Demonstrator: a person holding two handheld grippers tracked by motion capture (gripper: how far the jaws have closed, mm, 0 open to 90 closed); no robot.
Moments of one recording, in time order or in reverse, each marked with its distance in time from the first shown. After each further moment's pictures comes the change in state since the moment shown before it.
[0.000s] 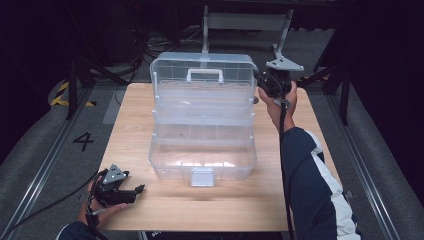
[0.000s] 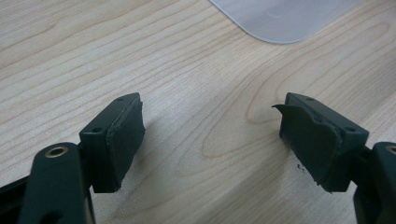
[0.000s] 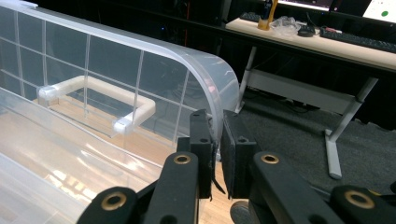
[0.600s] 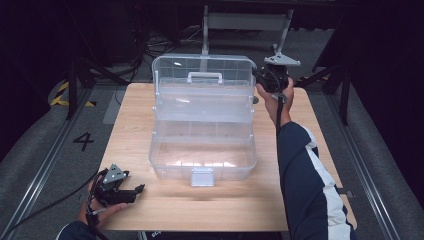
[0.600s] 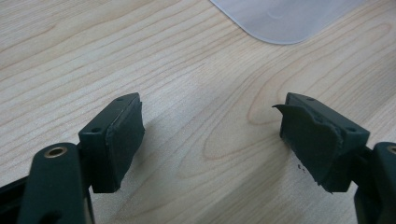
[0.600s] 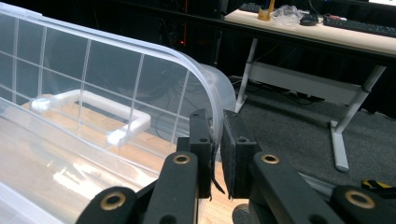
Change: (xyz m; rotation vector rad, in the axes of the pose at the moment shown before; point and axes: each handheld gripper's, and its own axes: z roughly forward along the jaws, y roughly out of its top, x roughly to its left) left arm 0.001 0.000 0.001 -0.002 0.002 0.000; right arm -0.010 -0.001 0.024 0.025 0.006 0.042
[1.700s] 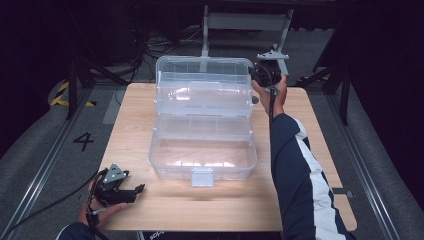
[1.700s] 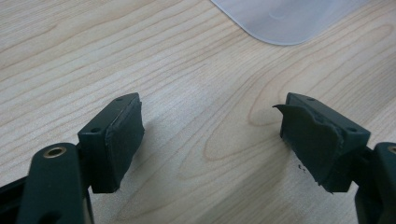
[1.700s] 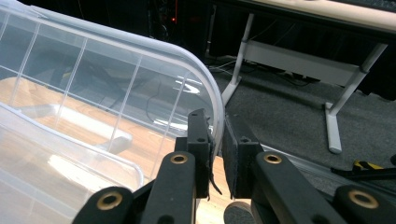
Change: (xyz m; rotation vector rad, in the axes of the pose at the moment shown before) left arm 0.000 0.000 0.000 0.003 0.002 -0.003; right arm -0.011 -0.005 0.047 0.096 -0.026 -0.002
